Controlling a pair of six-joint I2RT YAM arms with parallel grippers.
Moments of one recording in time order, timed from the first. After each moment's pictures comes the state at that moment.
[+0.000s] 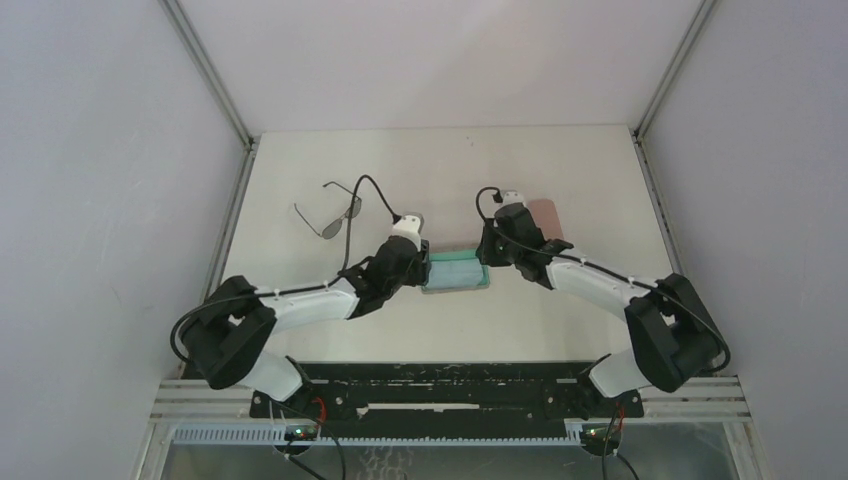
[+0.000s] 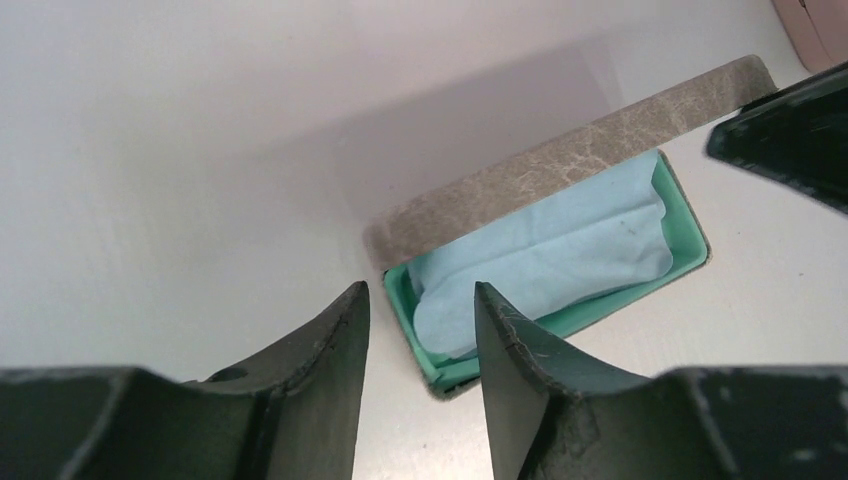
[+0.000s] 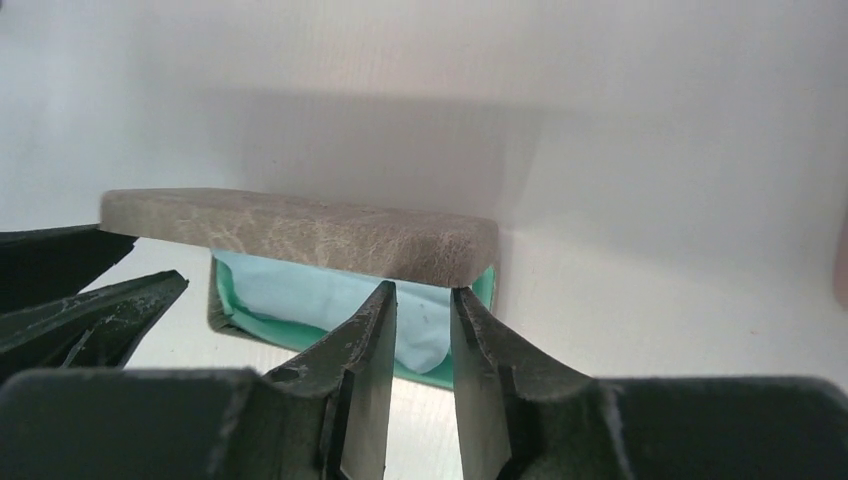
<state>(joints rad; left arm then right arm) -0.82 1.51 0.70 0.20 -0.30 -0.44 0.56 1.48 0.81 -0.11 0.06 0.48</state>
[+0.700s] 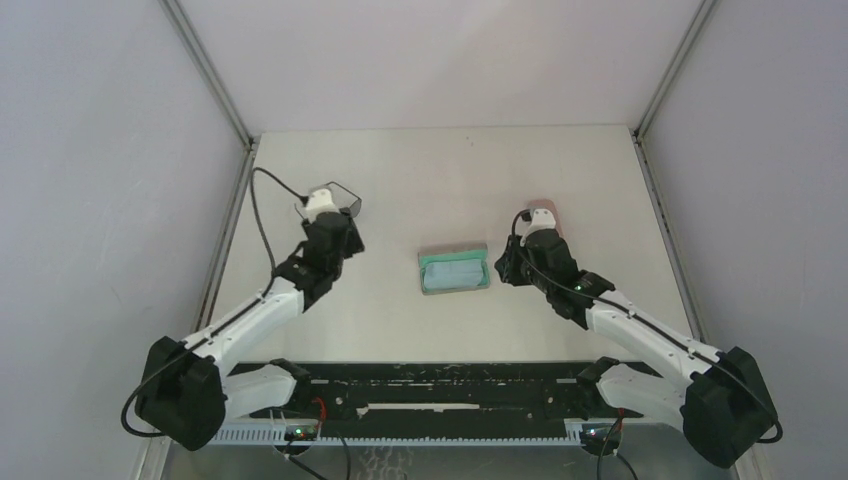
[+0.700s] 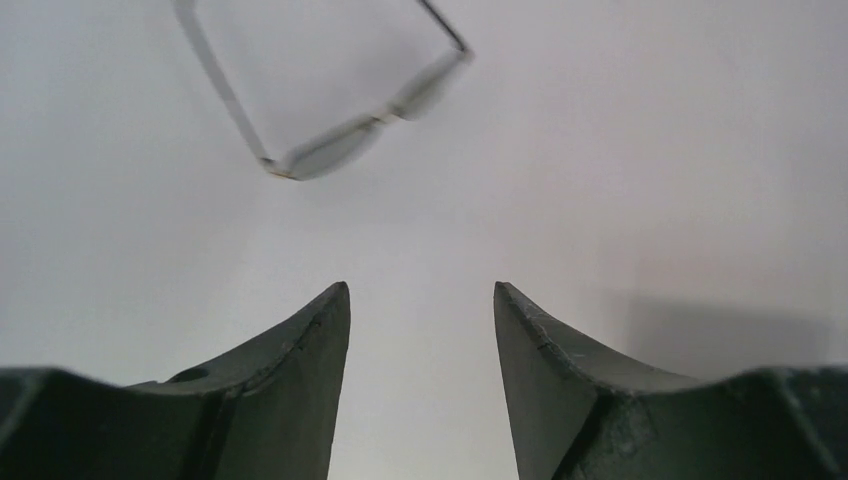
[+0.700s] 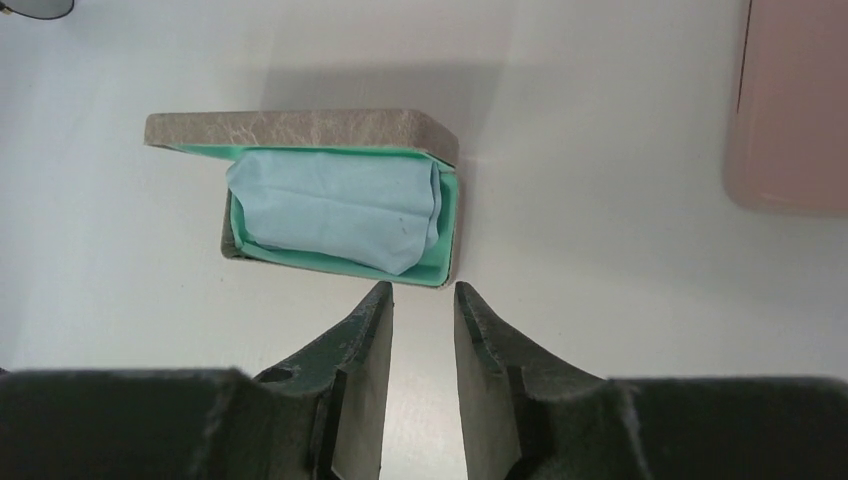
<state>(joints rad) -0.53 1.13 0.66 -0.07 -0.48 -0.48 0.58 1.05 0.59 -0.16 0.10 0.47</state>
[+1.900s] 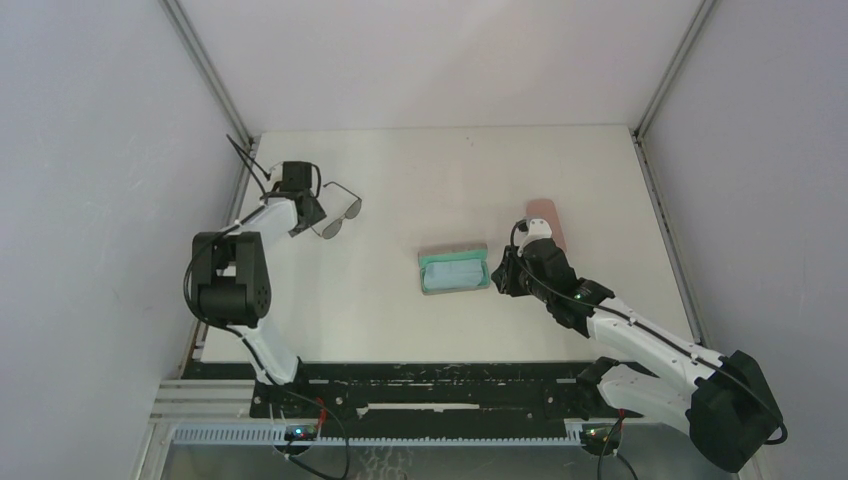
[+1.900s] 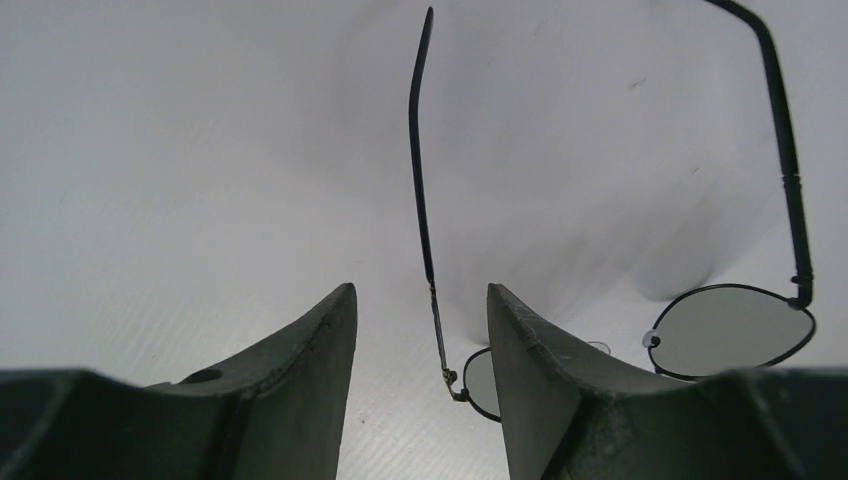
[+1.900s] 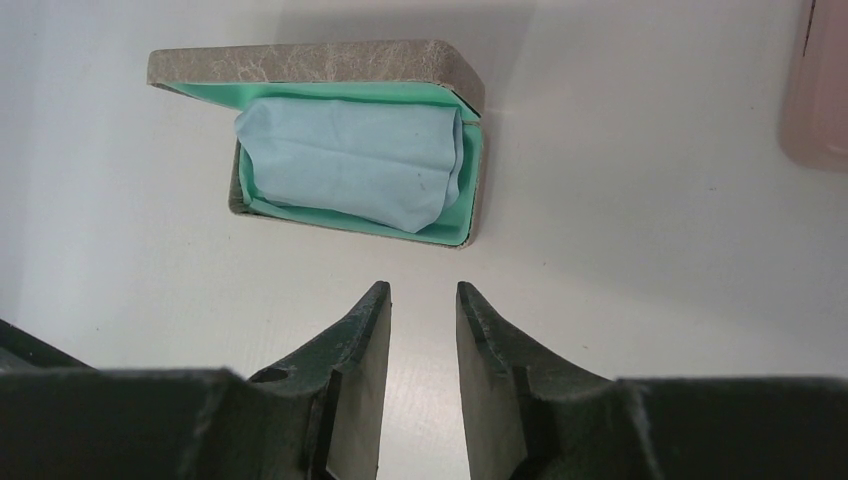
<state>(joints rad) -0.03 1.76 1.16 -0.34 -0.36 -0.56 0.63 1.01 0.54 -0.18 0.09 0.50</state>
